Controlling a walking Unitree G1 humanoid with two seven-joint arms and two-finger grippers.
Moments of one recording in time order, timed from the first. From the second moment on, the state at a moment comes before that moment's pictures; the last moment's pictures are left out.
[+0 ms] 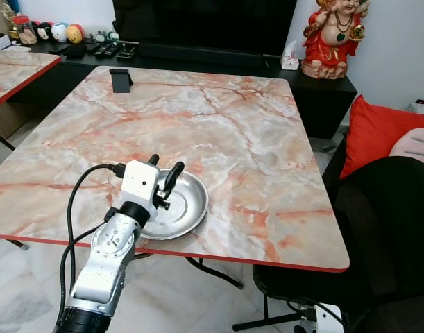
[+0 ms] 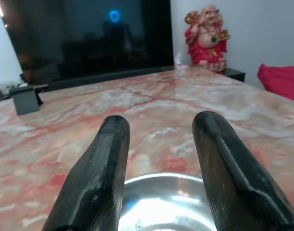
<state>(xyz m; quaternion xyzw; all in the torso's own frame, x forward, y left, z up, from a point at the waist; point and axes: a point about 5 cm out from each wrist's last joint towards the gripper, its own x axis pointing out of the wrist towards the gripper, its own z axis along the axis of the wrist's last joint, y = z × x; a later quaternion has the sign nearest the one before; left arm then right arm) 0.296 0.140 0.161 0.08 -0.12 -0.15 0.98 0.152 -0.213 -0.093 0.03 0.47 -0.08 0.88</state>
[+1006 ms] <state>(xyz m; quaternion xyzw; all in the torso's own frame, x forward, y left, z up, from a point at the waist) 0.307 0.143 0.161 0.07 -0.13 -0.11 0.98 0.152 -0.210 -0.093 0.03 0.46 -0.08 0.88</state>
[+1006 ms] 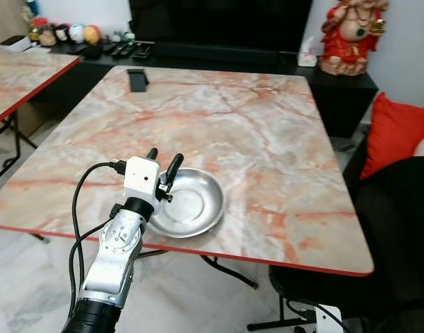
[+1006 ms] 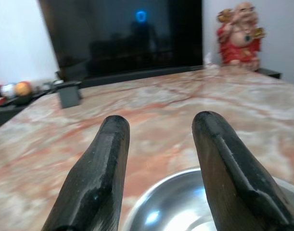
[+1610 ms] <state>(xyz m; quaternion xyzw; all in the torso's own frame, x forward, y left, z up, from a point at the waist) 0.309 0.144 0.162 0.07 -0.13 -0.11 0.98 0.153 -0.208 -0.093 0.03 0.46 -0.08 0.88</state>
